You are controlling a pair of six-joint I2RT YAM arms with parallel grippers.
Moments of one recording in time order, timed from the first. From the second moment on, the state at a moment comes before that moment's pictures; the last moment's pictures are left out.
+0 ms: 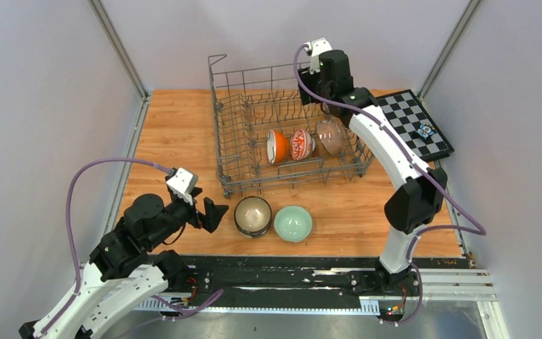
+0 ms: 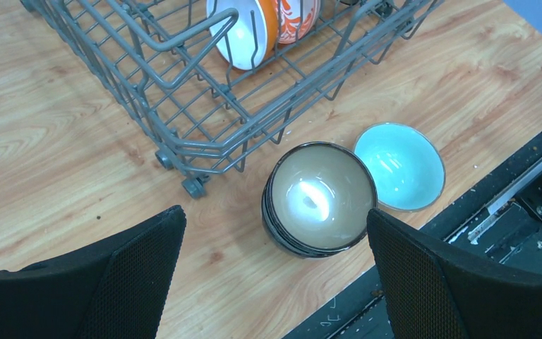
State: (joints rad) left arm -0.75 0.36 0.73 -0.65 -0.11 -0.17; right arm 0.48 1.77 1.86 -0.47 0.16 -0.06
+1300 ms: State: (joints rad) left arm -0.75 0.40 0.69 -0.64 -0.21 -0.20; right arm 0.39 2.34 2.43 -0.60 0.11 -0.29
